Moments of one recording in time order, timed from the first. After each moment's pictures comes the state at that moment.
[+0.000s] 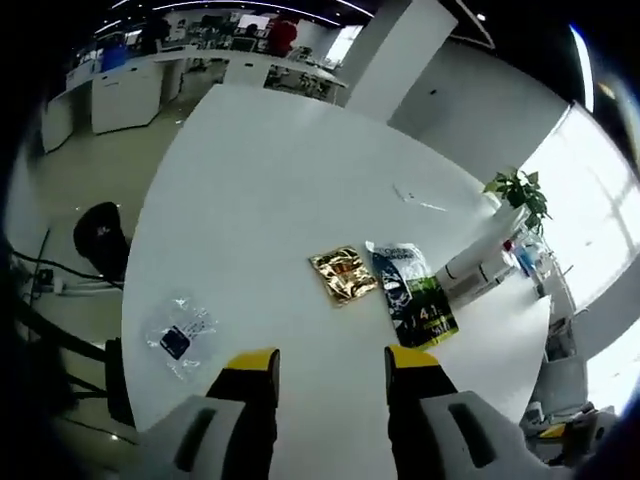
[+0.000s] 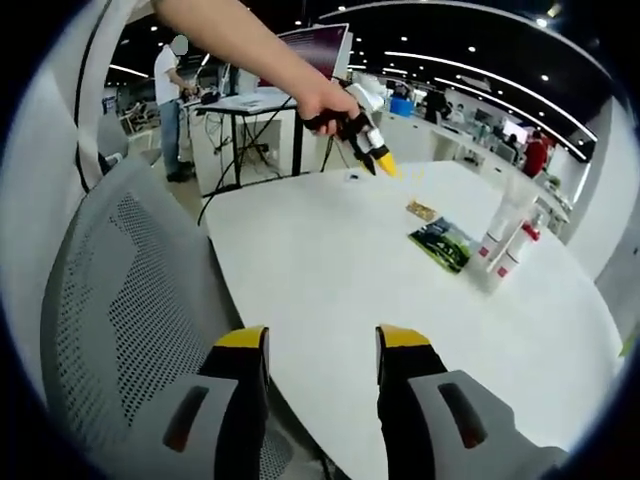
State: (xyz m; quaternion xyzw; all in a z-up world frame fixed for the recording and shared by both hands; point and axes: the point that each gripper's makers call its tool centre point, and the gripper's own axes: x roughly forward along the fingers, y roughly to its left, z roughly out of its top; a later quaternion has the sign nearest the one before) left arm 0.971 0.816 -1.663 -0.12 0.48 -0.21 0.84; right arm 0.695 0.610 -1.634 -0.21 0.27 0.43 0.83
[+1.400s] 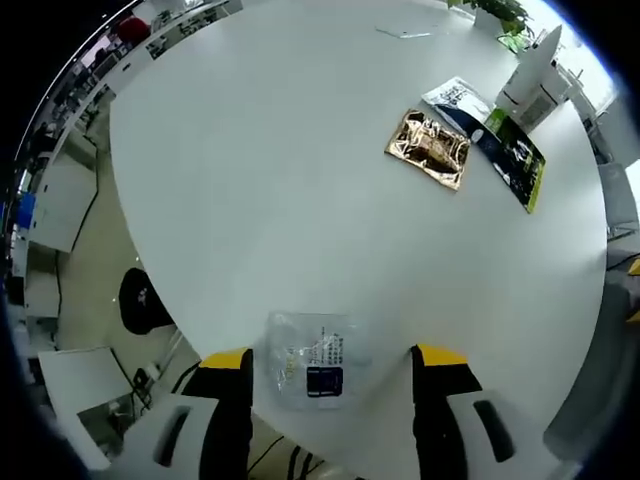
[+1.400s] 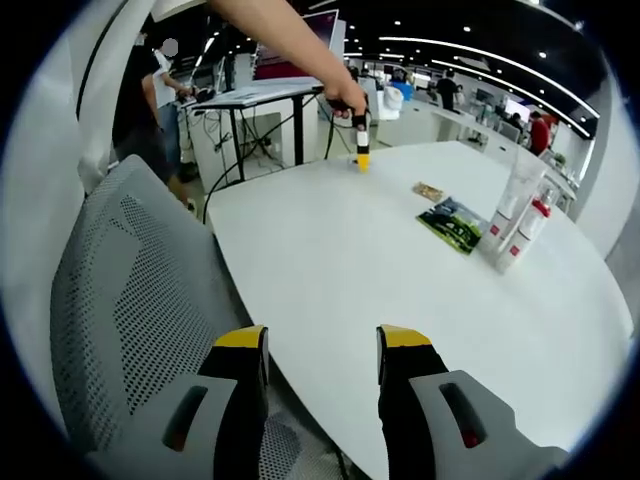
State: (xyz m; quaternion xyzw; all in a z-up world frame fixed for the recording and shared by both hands) left arm 1.009 0.897 -1.725 0.23 0.62 -0.27 0.70; right arm 0.692 0.609 -1.646 -0.19 0.31 0.44 0.82
